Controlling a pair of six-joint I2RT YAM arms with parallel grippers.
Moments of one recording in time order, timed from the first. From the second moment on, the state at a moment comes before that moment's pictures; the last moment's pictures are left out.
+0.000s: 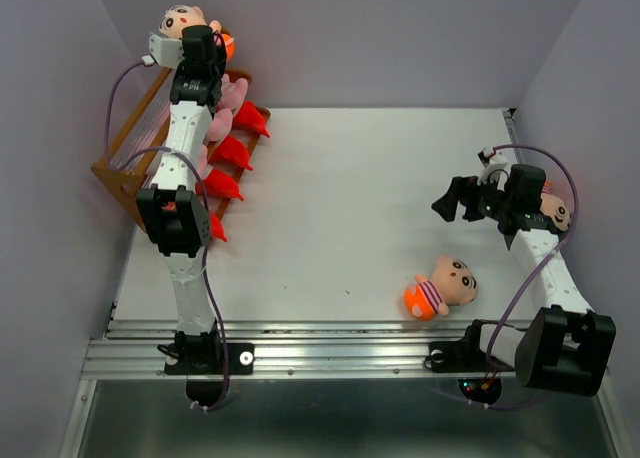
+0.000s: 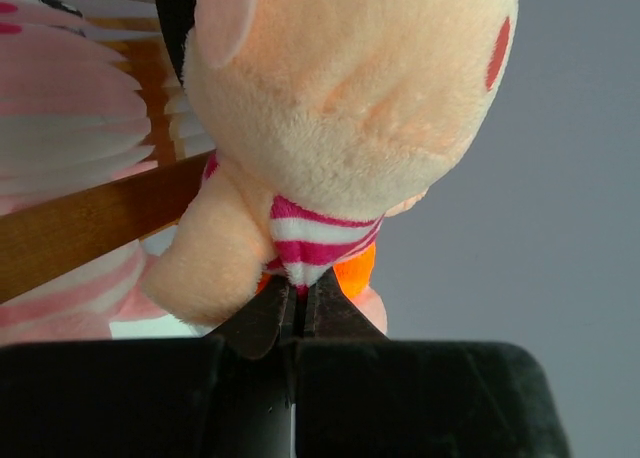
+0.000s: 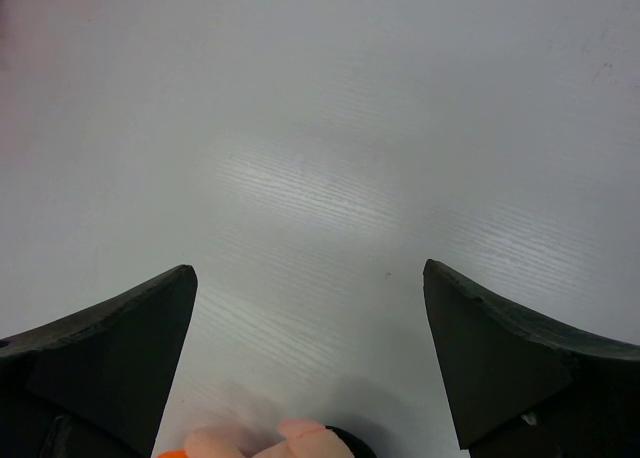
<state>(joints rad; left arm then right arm) -0.08 2.12 2.27 -0.38 -0.37 -1.28 -0.17 1.15 0.80 -0.28 -0.63 -0.03</state>
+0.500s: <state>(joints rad) -0.05 2.12 2.27 -0.39 -0.28 -1.34 -0.18 1.15 0.80 -0.28 -0.63 -0.03</state>
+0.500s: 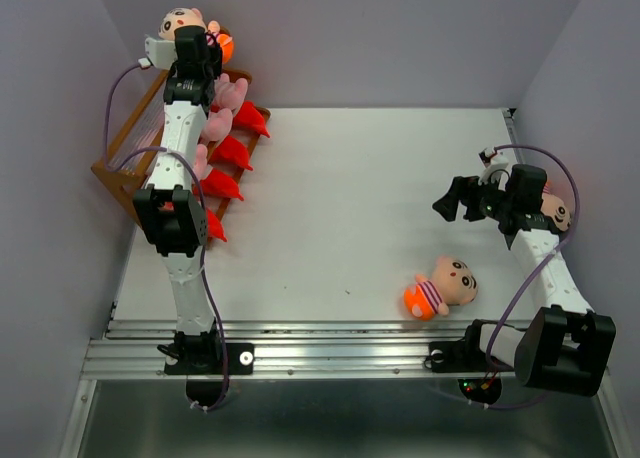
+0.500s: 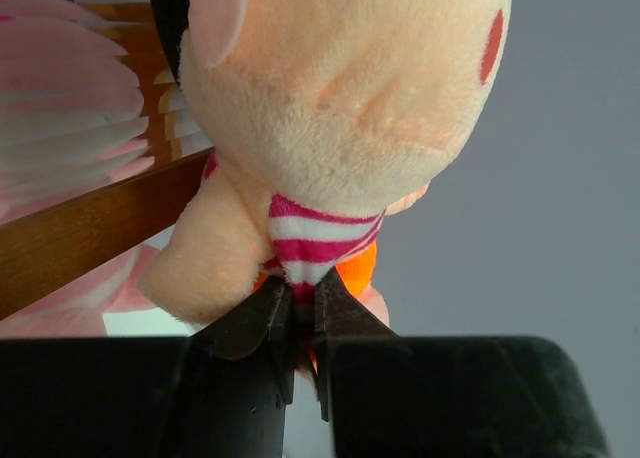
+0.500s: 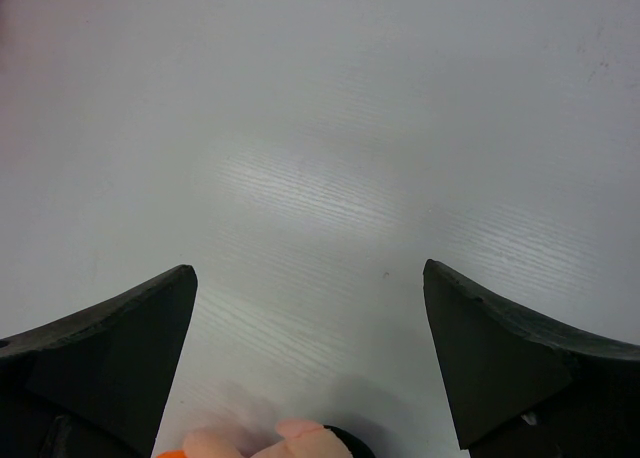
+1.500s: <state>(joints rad) -0.04 2.12 2.19 -0.32 -0.21 -1.43 -0.19 1.15 0.80 -0.28 -0.63 -0.03</state>
